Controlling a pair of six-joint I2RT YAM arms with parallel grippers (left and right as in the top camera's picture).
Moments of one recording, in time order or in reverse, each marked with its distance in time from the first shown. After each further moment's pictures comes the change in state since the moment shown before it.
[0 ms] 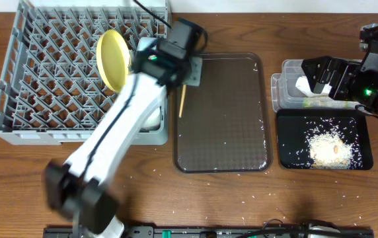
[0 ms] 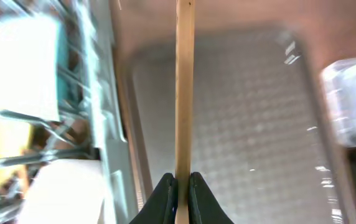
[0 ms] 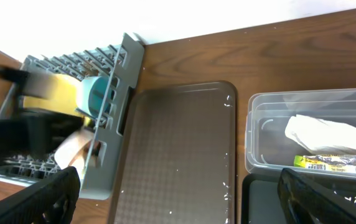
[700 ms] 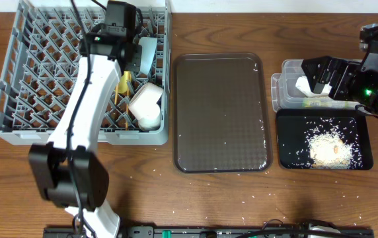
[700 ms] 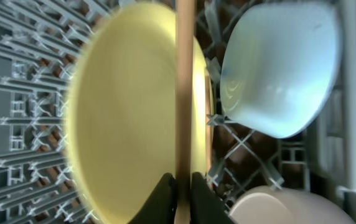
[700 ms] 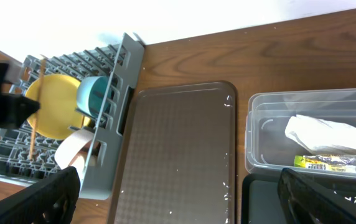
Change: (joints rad) left arm 0.327 0.096 0.009 -0.006 -0.206 0.302; right arm 0.000 0.000 0.000 0.000 0.000 0.000
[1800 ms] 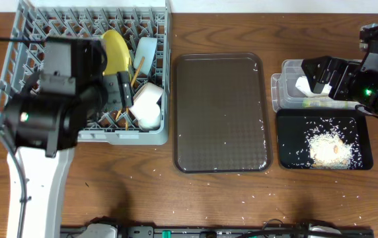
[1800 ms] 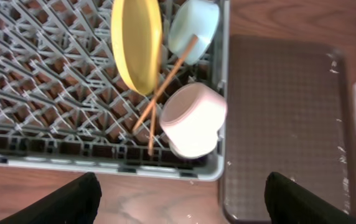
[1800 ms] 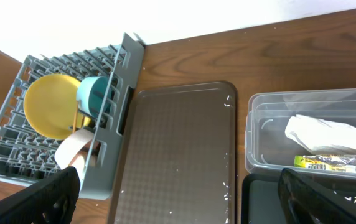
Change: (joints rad) left arm 0.006 -0.550 -0.005 -0.397 0.269 -0.243; right arm 0.000 0.000 0.000 0.000 0.000 0.000
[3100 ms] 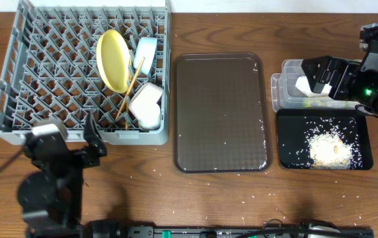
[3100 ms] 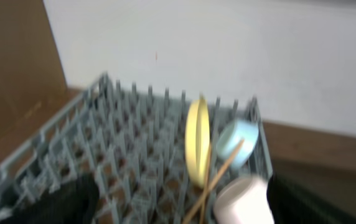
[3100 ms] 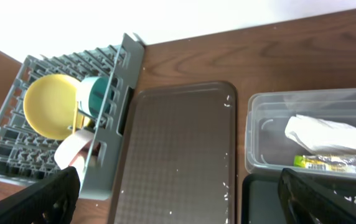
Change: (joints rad) left arm 0.268 -0.876 -0.931 0.792 0.010 0.140; right arm 0.000 0.000 0.000 0.001 0.000 0.001
